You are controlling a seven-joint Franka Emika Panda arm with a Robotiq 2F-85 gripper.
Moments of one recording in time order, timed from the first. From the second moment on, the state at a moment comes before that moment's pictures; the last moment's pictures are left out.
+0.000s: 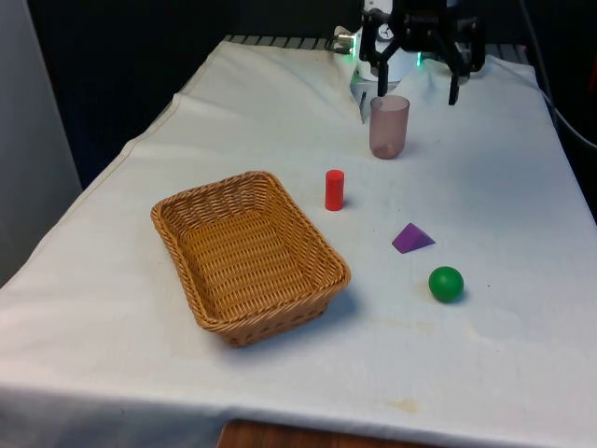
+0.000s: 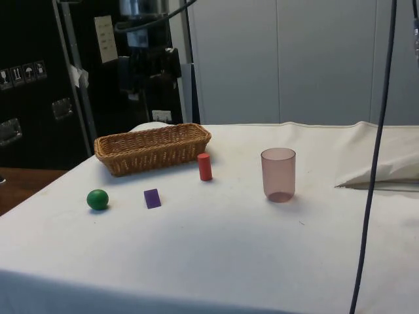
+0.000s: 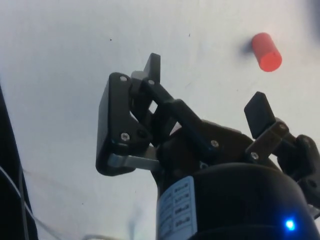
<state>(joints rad) 0.25 0.18 -0.17 -2.04 0.04 2.29 0.32</state>
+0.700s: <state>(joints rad) 0.25 0.31 -0.16 -2.03 0.05 2.39 0.44</state>
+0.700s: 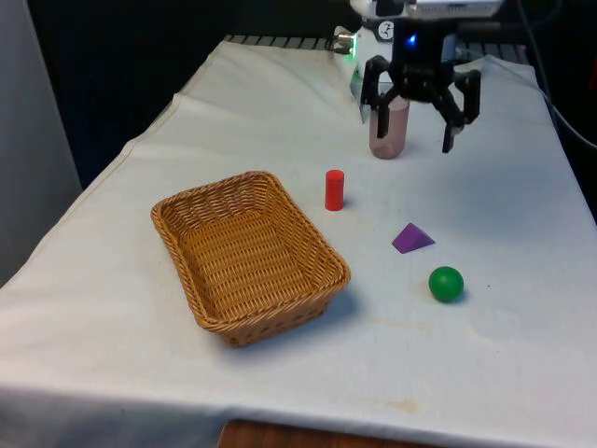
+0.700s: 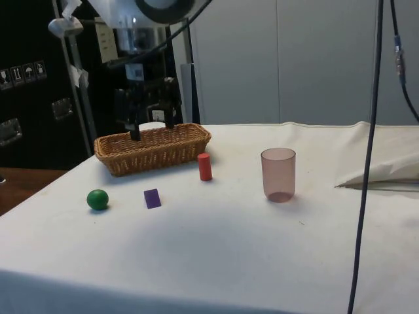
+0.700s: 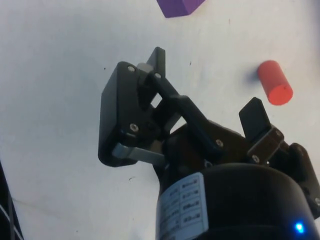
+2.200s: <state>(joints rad) 0.25 0.55 -0.15 -1.96 0.05 2.56 0.73</state>
